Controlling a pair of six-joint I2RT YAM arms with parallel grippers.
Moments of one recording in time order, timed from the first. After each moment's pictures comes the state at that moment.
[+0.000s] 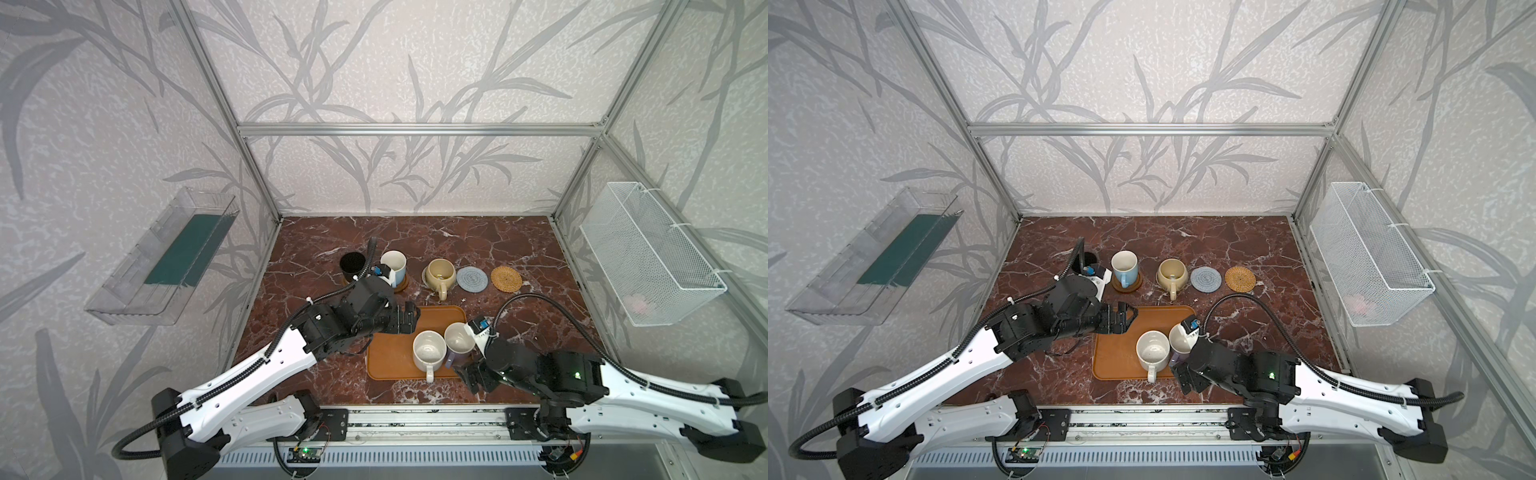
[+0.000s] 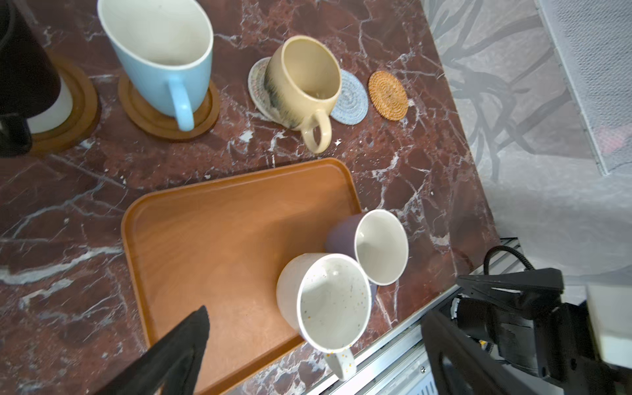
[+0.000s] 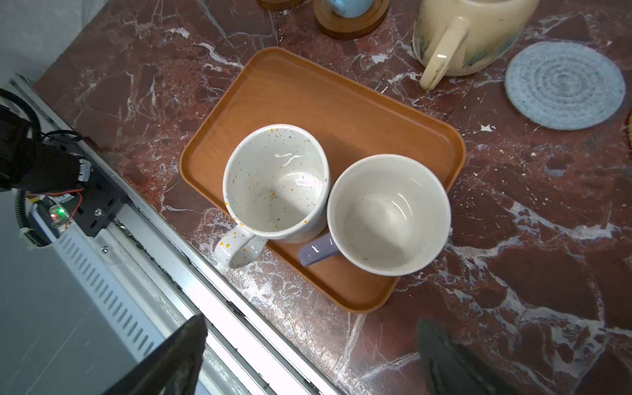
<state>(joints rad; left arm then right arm) -0.87 1.04 1.00 -0.75 -0.06 -0.71 1.35 0.84 0.75 -0.82 0.35 0.66</state>
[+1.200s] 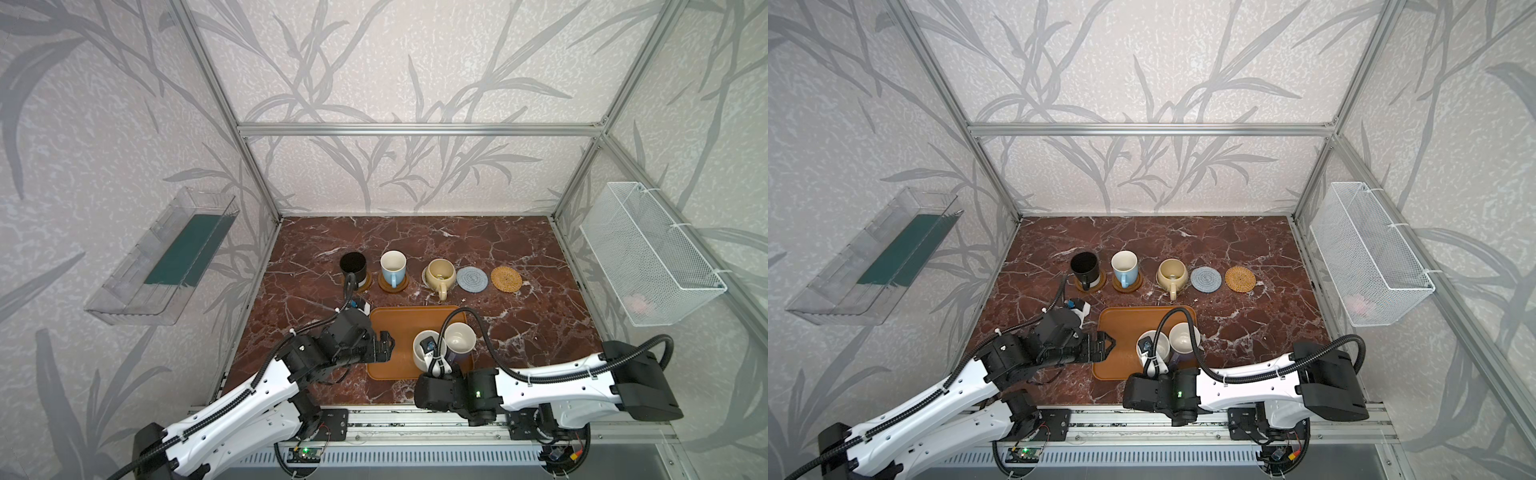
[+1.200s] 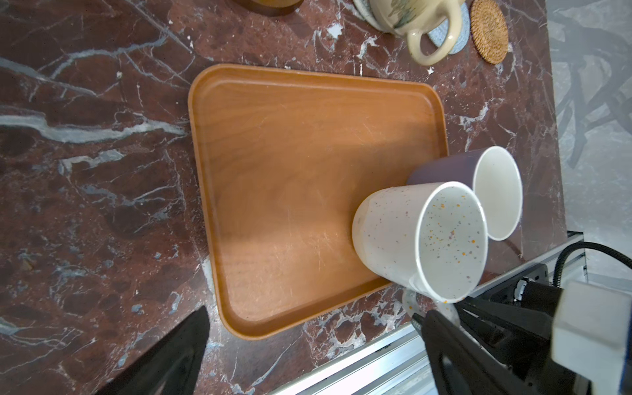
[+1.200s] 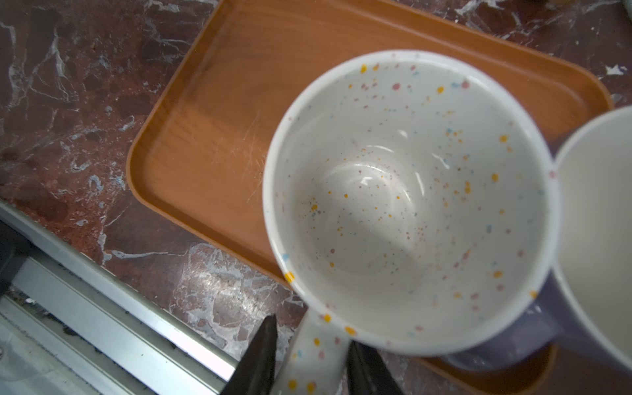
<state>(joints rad) -0.82 0.80 0.64 -0.76 -0.01 -0.82 1.50 1.43 0.79 -0.49 0.52 0.97</state>
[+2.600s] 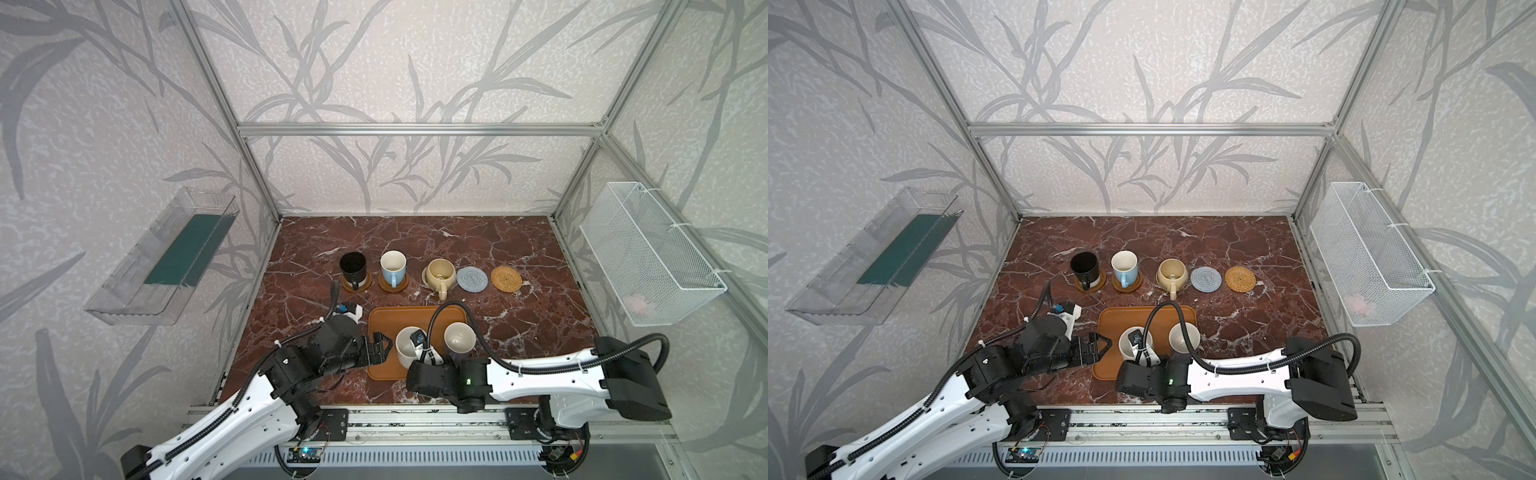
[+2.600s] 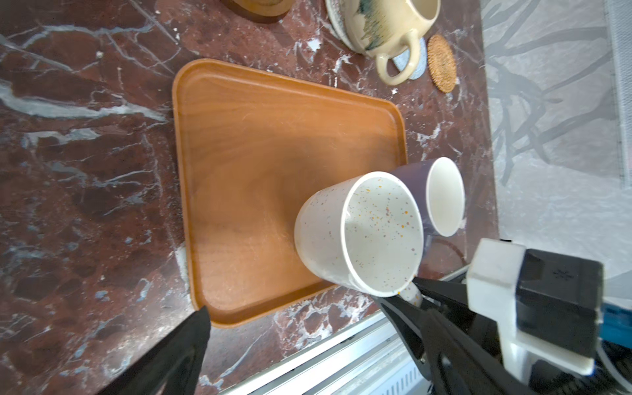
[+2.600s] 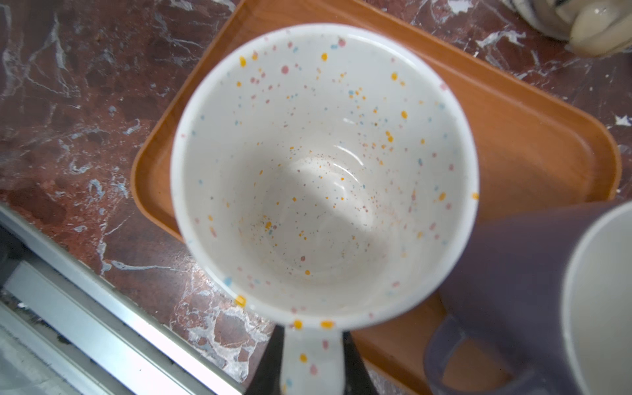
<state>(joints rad) -0.82 0.64 0.62 -0.73 0.05 -0.93 1.43 1.46 0.88 -0.52 0.46 0.81</state>
